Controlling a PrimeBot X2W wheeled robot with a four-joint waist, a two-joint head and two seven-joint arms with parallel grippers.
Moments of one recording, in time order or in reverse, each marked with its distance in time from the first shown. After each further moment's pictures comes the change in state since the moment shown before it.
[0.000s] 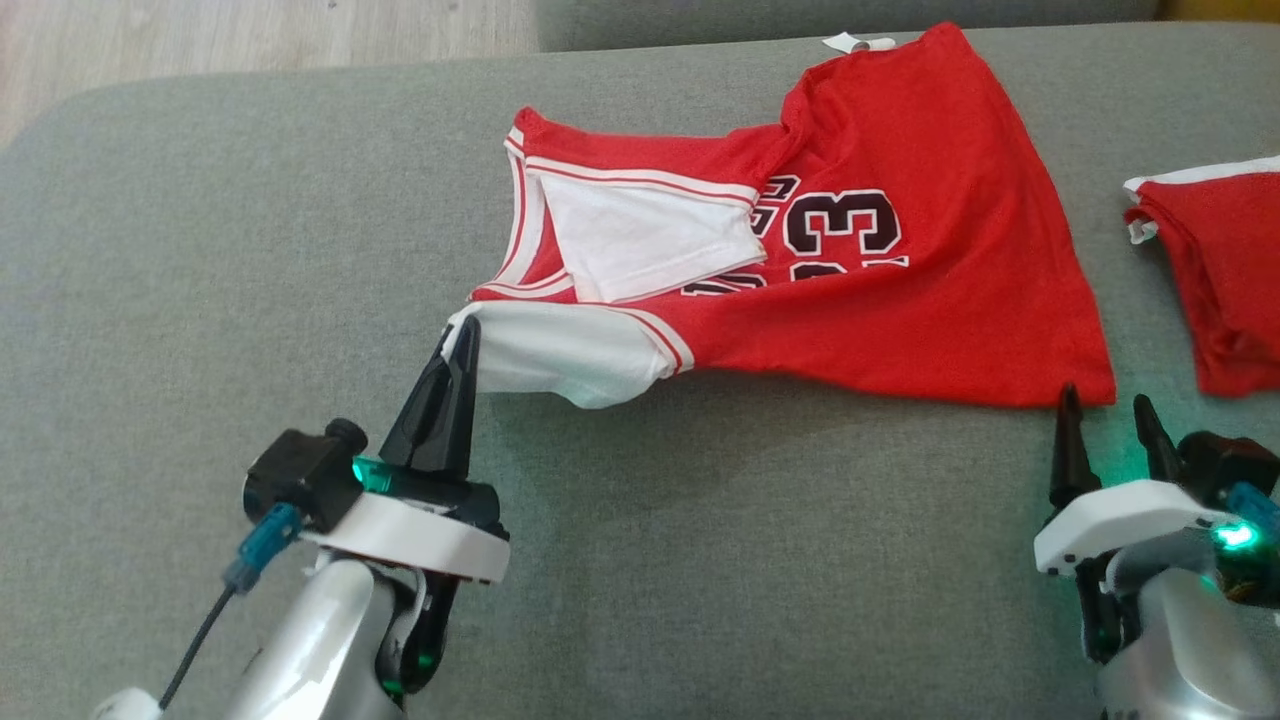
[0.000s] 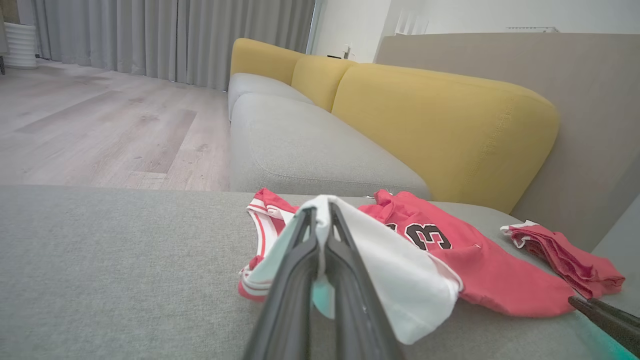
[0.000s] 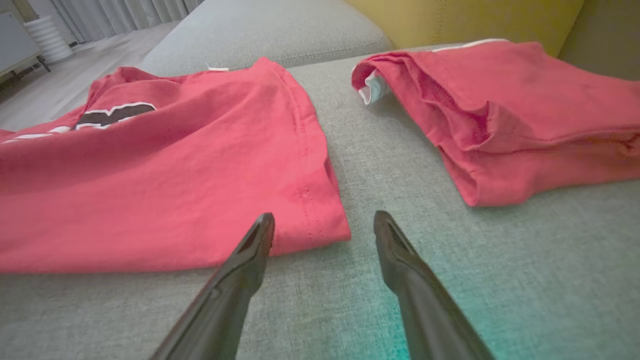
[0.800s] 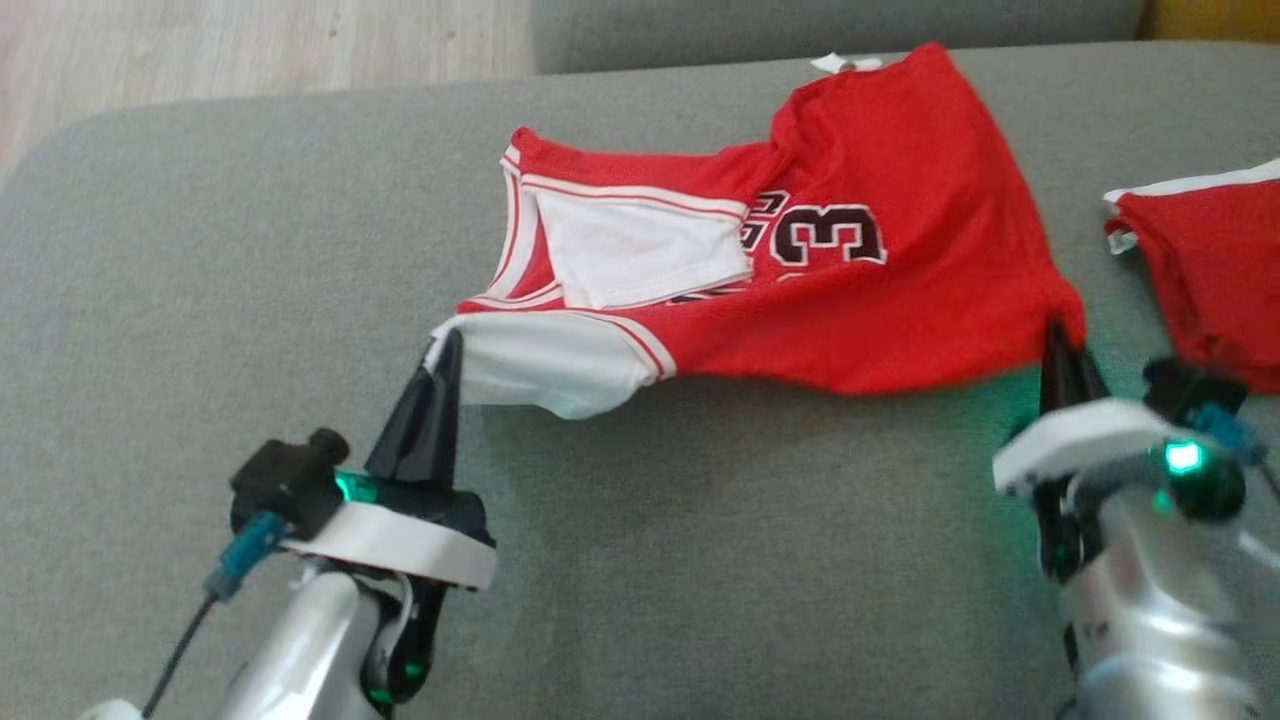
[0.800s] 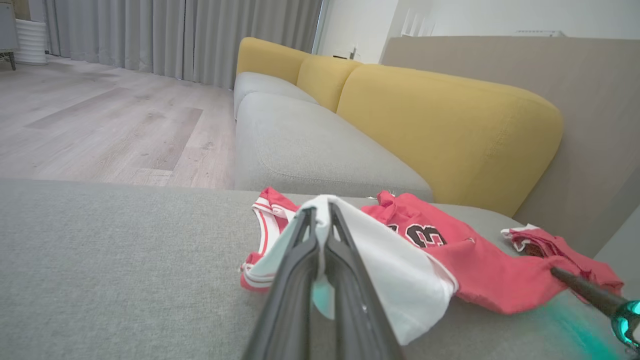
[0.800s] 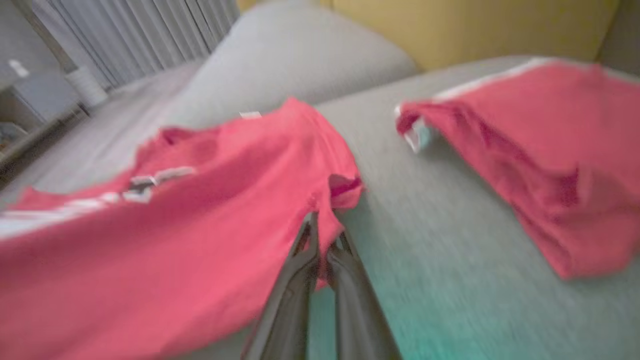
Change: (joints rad) left arm 0.029 0.016 0.003 -0.025 -0.032 0.027 0.023; right arm -0.190 -0.005 0.084 0.211 0.111 0.000 -0.047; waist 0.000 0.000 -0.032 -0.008
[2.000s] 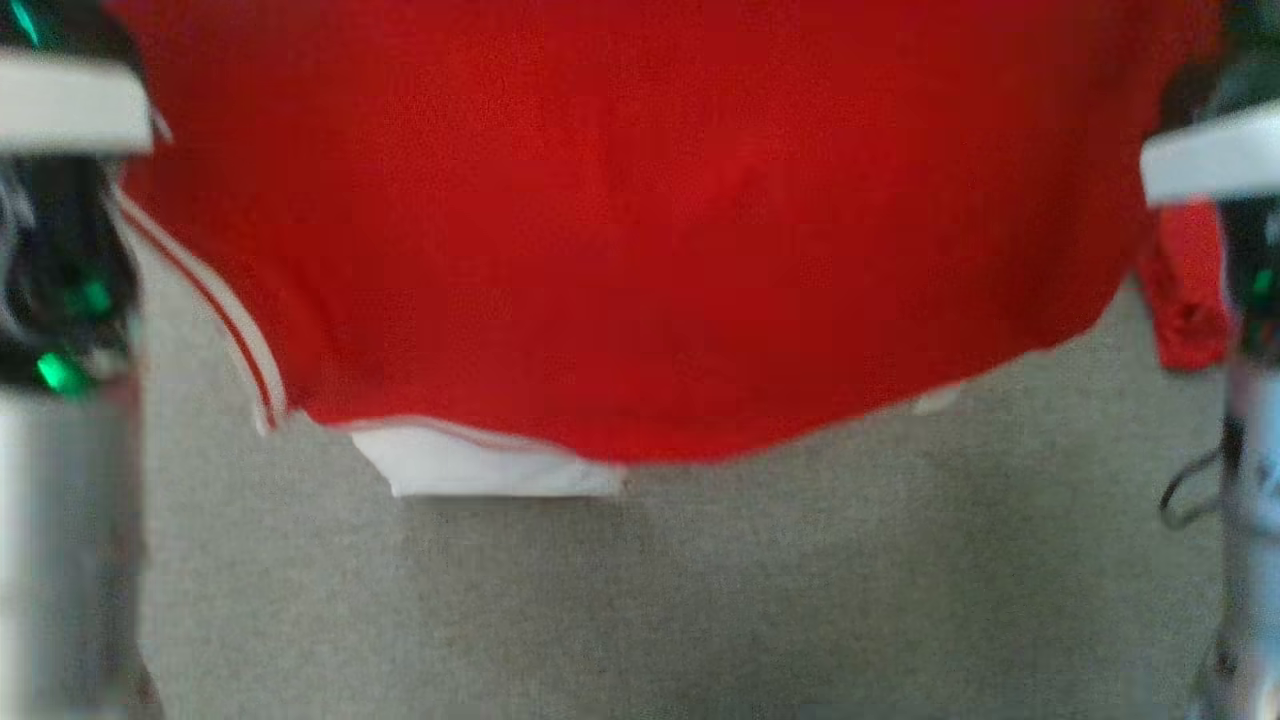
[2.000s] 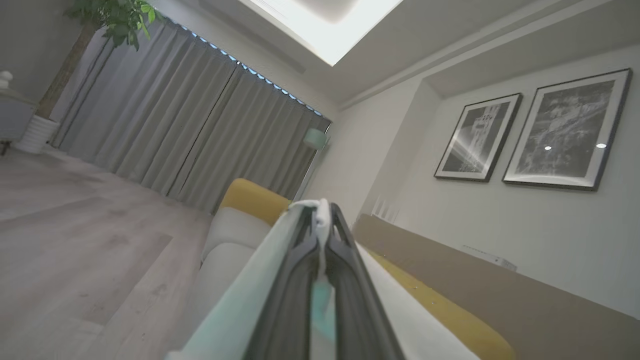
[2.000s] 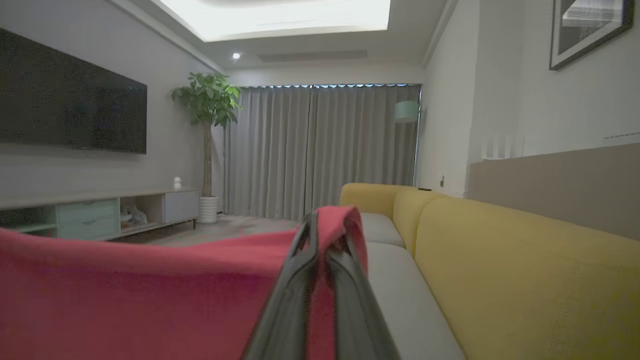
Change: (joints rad) left arm -0.472 0.075 0.335 -0.406 -0.325 0.182 0.364; right arm -0.158 -0.133 0.197 -1.046 0.084 0.000 0.462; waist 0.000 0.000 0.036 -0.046
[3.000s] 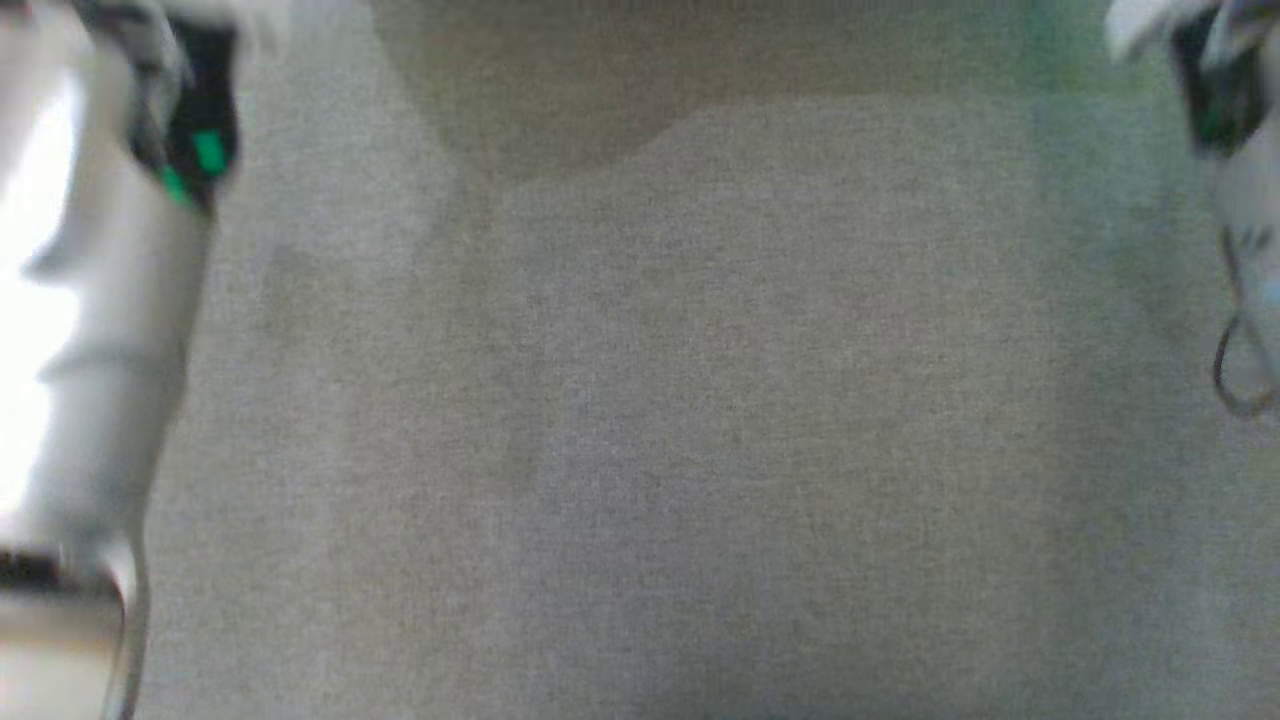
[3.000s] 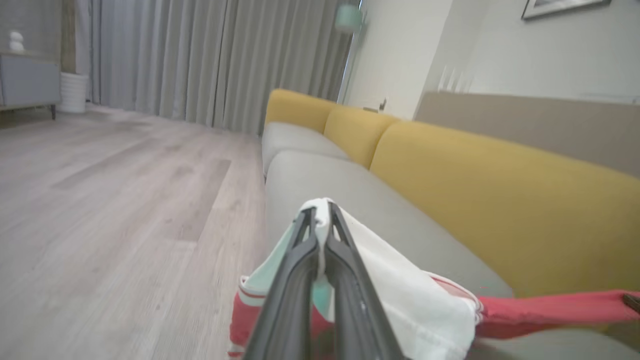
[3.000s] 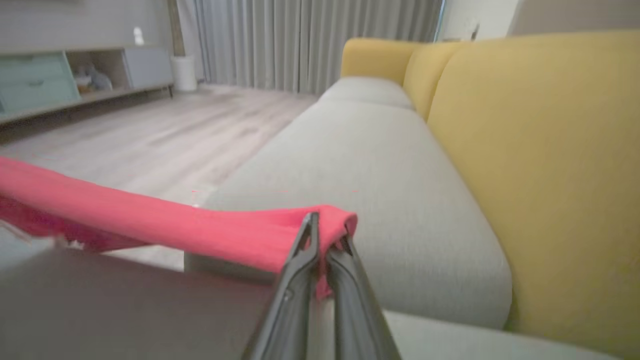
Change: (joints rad) left arm -0.457 0.001 -0.332 0.888 0.075 -0.264 -0.331; right arm -0.572 -0.110 0.311 1.141 0.049 0.000 -0.446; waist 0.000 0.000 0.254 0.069
